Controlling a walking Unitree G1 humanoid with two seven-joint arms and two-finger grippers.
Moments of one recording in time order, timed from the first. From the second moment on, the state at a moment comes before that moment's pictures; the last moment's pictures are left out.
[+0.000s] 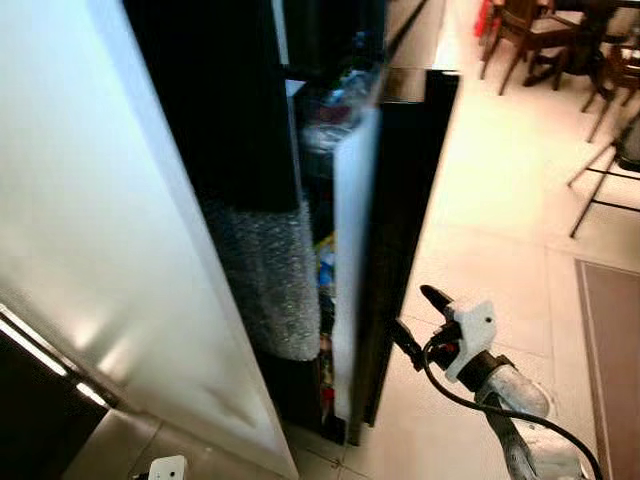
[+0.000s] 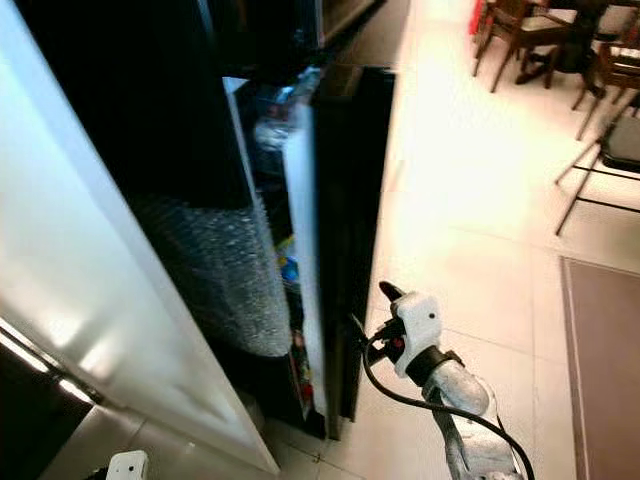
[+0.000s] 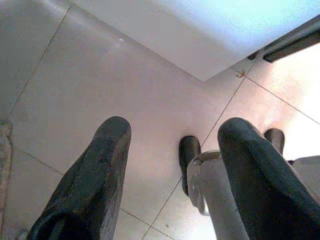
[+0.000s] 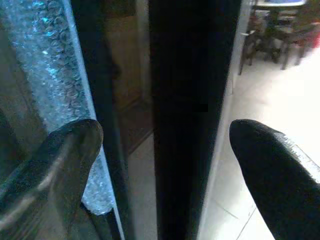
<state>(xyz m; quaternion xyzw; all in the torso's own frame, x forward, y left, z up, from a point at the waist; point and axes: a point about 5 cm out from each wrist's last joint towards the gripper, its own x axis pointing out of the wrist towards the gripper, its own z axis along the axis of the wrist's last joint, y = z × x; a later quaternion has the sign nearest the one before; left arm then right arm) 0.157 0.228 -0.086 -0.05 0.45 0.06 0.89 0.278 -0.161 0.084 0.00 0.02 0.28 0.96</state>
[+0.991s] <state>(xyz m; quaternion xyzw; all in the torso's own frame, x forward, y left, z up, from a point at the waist) 0.157 0.227 -0.086 -0.05 0.45 0.06 0.89 0.150 -0.267 -0.076 0.12 0.41 -0.15 0.89</state>
